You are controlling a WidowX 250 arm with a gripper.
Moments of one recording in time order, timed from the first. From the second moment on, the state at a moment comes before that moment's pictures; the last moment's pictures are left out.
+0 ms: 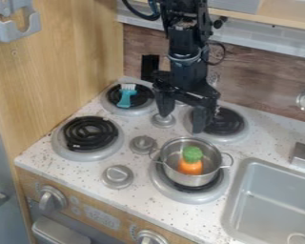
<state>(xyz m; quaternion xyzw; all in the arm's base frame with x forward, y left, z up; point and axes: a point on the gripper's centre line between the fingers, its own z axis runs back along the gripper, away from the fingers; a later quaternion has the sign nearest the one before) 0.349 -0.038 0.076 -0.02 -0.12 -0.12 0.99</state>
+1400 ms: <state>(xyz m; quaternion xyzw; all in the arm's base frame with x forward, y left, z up) 0.422 0.120 0.024 0.02 -0.15 0.14 0.98</state>
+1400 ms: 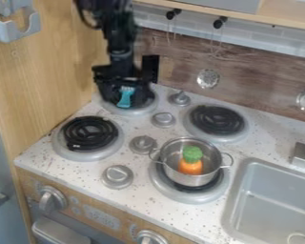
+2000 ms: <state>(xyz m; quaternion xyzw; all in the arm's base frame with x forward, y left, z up) 0.463 0.149 -0.016 0.01 -0.16 0.20 0.97</state>
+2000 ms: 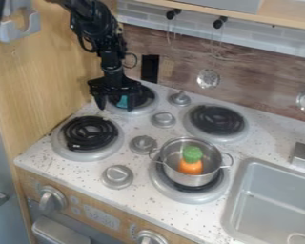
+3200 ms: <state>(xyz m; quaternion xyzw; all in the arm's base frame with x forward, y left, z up) 0.494 0.147 -0.028 0.02 -0.18 0.21 0.96</state>
